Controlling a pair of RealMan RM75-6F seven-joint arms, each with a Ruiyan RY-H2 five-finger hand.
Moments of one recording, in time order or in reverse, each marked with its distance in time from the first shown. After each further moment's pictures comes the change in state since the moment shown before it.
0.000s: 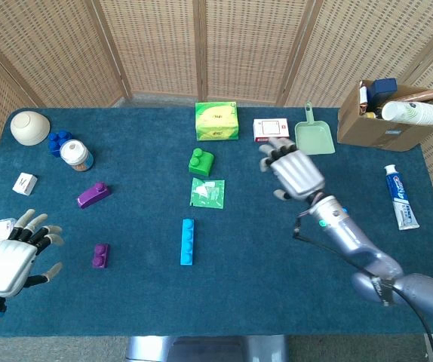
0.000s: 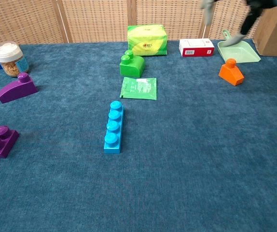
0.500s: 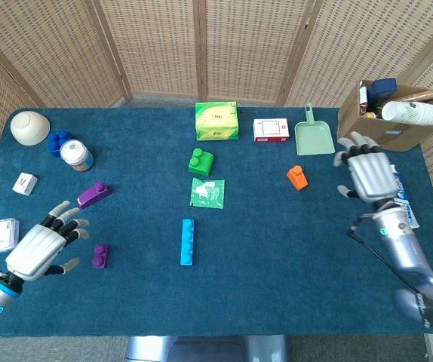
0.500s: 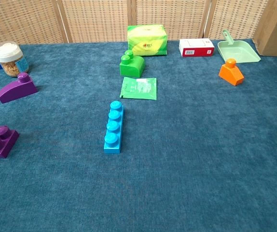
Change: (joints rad) left arm -0.183 0.043 0.016 0.092 0.130 -0.164 -0.089; right arm -0.215 0.104 -0.018 0.006 0.085 0.178 0.022
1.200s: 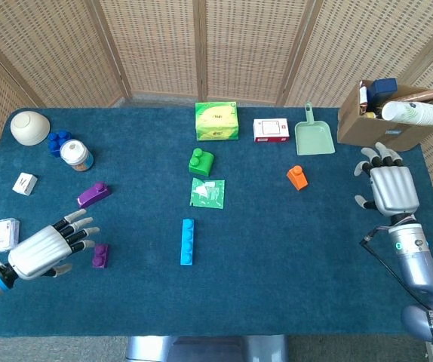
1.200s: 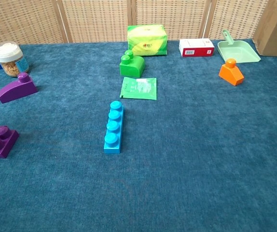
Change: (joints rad) left arm -0.144 0.000 0.122 0.327 0.272 0.087 -0.165; right arm -0.091 0.002 0.019 -0.067 0.038 0.056 -0.057
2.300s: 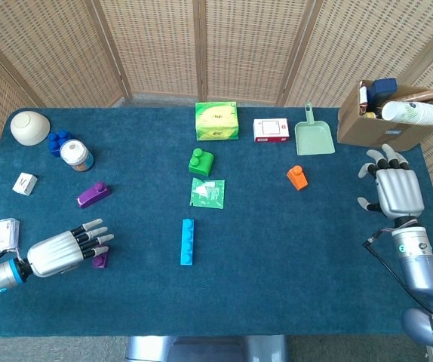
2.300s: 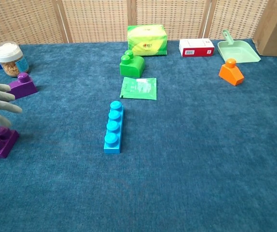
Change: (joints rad) left arm -0.048 -0.367 0.127 0.645 0.062 0.222 -0.114; right arm -0.043 0.018 0.040 -0.040 0.025 -0.007 -0.001
